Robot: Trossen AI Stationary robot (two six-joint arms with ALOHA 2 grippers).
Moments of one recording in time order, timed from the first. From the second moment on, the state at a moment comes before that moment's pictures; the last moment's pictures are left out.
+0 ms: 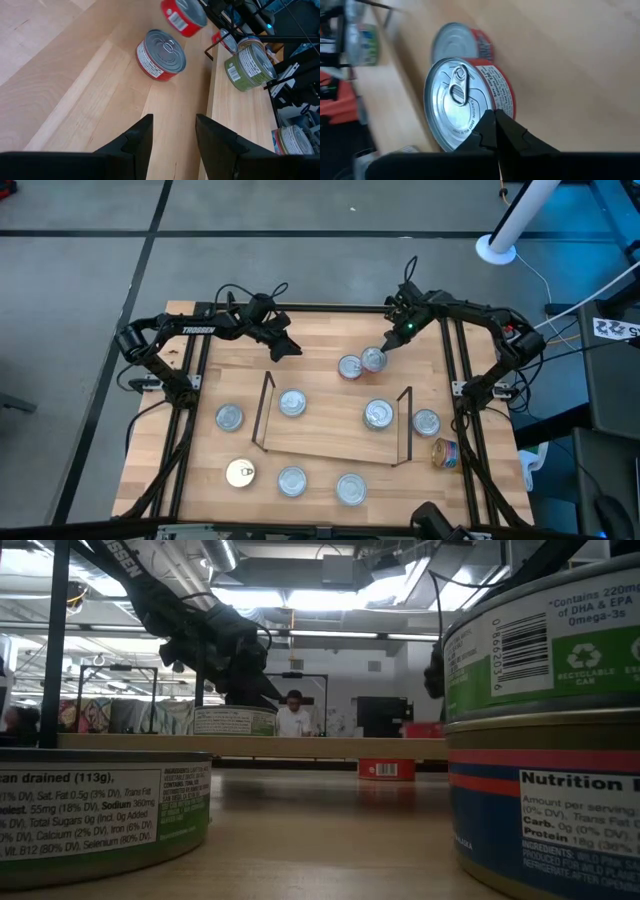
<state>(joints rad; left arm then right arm) 0.68 1.57 0.78 0.05 0.69 -0.20 -0.90 1.60 0.99 -0.73 -0.76 0.00</state>
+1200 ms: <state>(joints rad) 0.68 1.57 0.78 0.05 0.69 -0.20 -0.47 1.60 0.99 -0.53 -0.85 0.23</state>
